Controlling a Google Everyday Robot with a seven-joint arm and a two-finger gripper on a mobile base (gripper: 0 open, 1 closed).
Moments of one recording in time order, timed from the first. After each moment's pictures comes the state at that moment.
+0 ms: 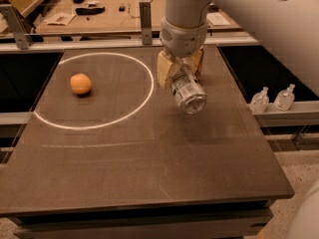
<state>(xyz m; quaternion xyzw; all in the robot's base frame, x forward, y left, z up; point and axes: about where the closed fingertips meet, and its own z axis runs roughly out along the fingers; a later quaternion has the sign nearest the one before) 0.580 -0.052 0.913 -0.30 0.95 0.00 0.06</state>
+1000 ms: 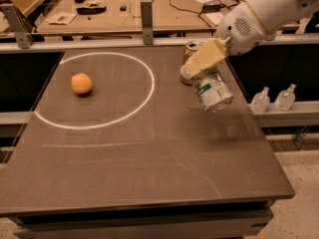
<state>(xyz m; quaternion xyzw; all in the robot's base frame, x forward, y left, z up) 0.550 -0.096 0.957 -0.42 0.83 0.31 0.20</state>
